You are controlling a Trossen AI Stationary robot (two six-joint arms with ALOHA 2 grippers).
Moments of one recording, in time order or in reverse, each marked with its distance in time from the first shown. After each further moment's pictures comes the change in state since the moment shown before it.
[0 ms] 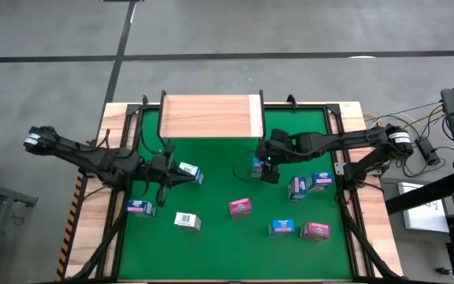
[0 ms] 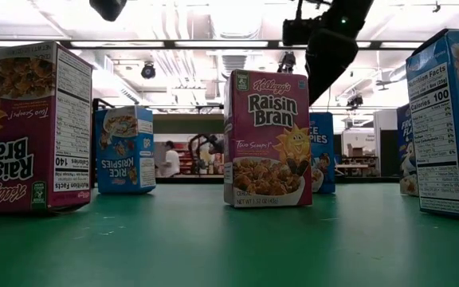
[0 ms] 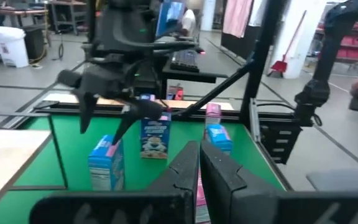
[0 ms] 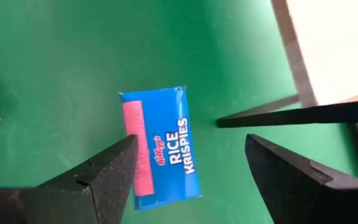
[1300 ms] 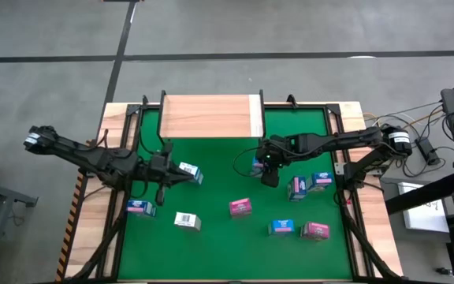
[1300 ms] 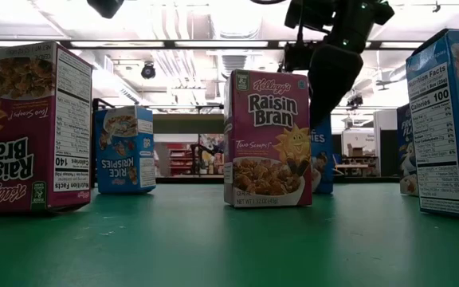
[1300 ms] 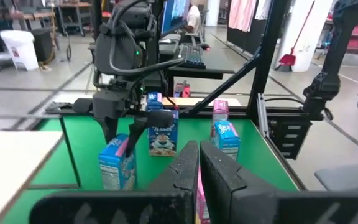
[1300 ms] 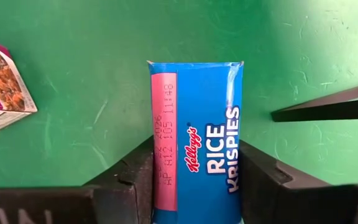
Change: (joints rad) left arm -0.008 -0.014 0.016 -0.046 -0.035 0.039; right arm -0.045 0.004 -0.127 0.147 -0.177 0.019
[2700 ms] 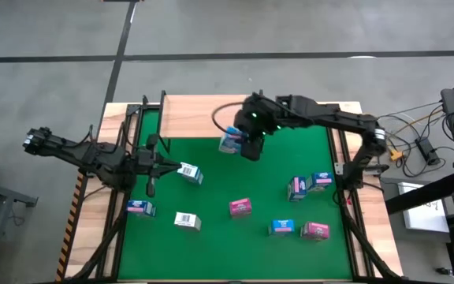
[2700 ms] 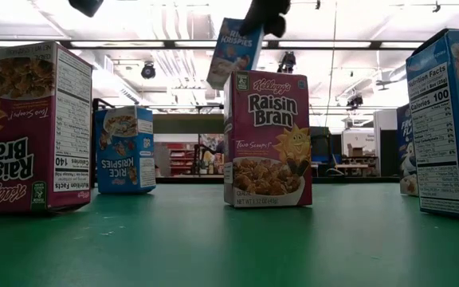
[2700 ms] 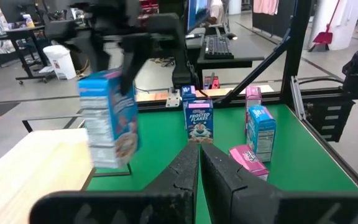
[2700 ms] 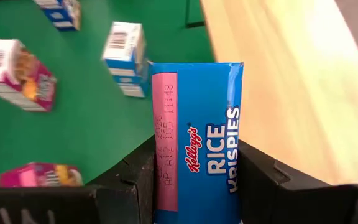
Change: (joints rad) left arm 0.000 -0.171 0.000 -0.205 -0.107 0.114; right arm -0.113 0.253 0.846 -0.357 -0.103 -0.185
